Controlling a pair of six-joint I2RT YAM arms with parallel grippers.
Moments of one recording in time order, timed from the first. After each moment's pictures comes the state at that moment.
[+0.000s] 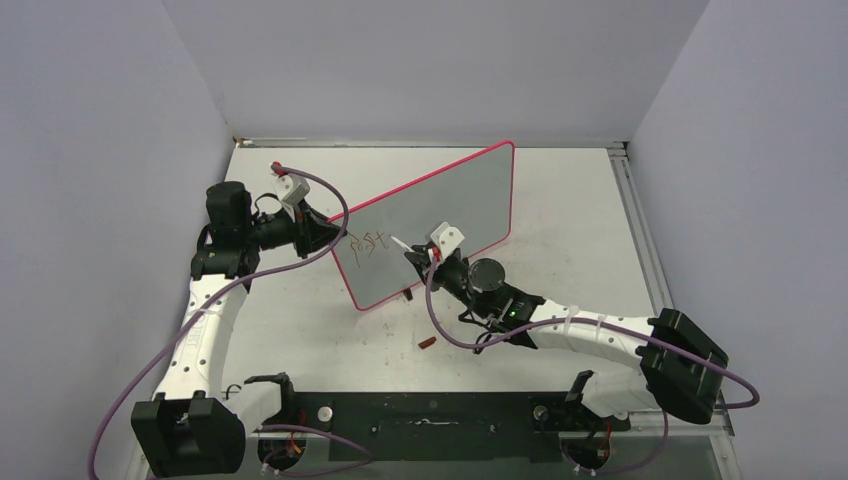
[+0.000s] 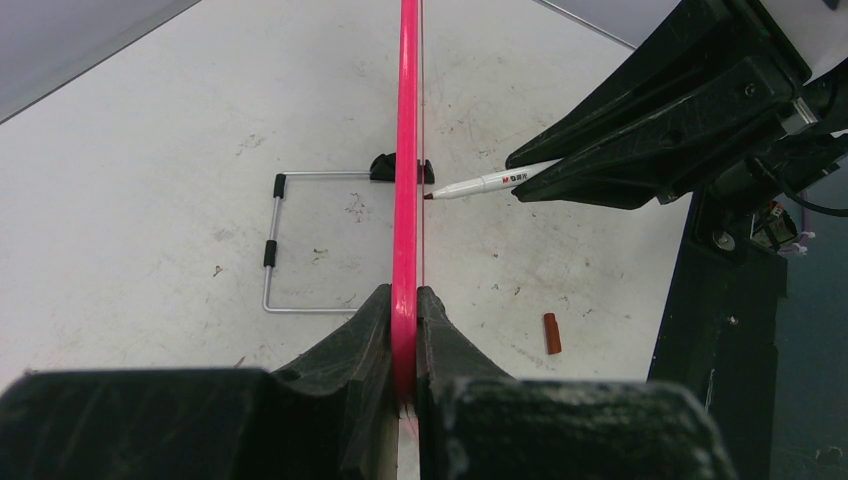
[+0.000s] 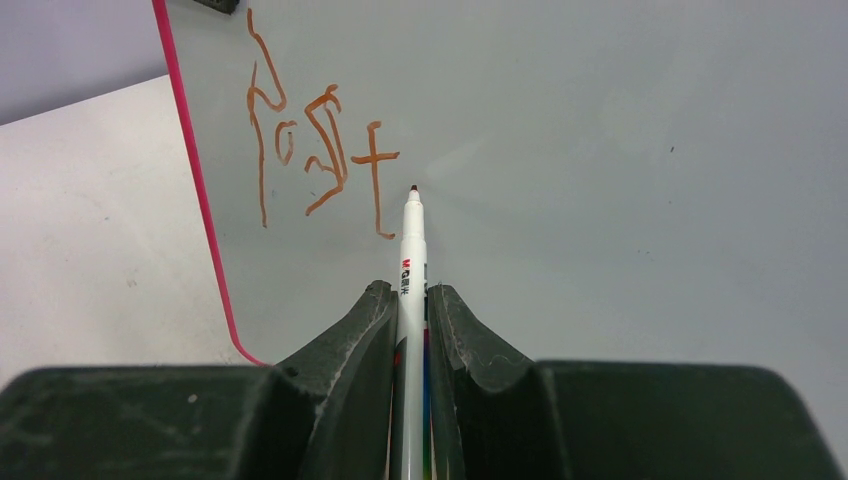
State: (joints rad) left arm 0.04 1.08 0.97 -0.33 1.10 0.19; right arm 0.99 1.31 0.67 0.61 0.15 -0.08
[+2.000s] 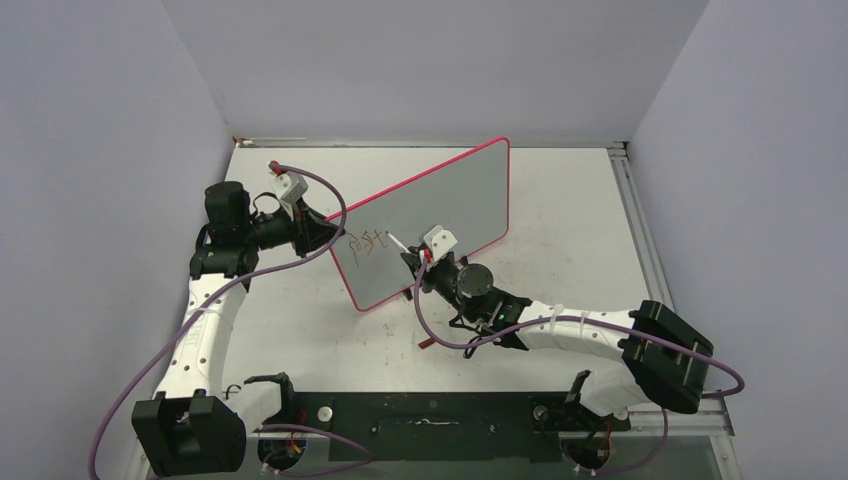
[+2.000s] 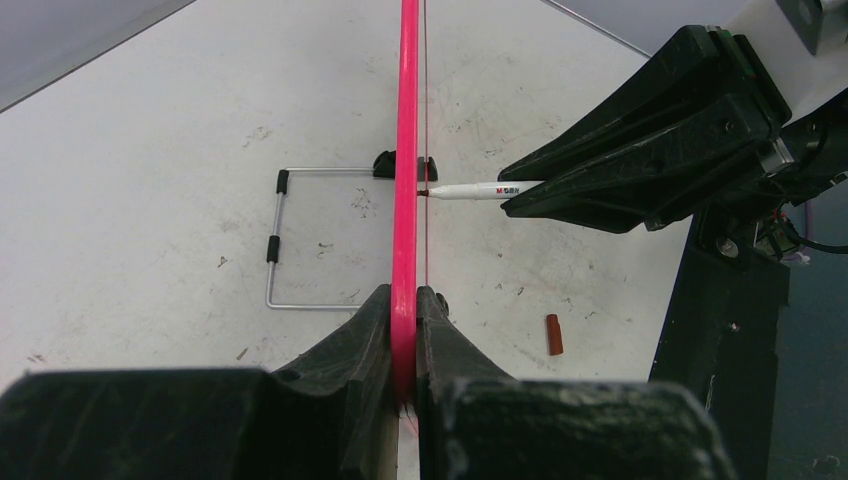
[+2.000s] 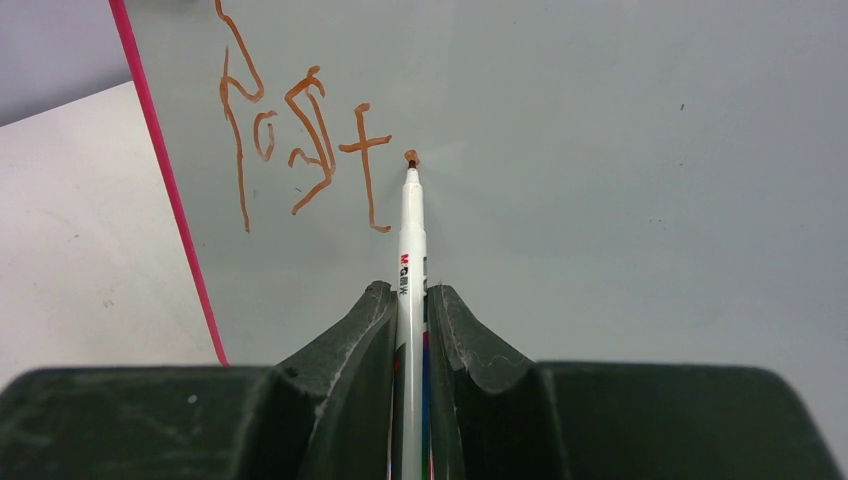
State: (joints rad) left arm 0.05 1.09 0.97 -0.33 1.09 0.18; right arm 1.03 1.39 0.68 0.68 0.28 -0.07
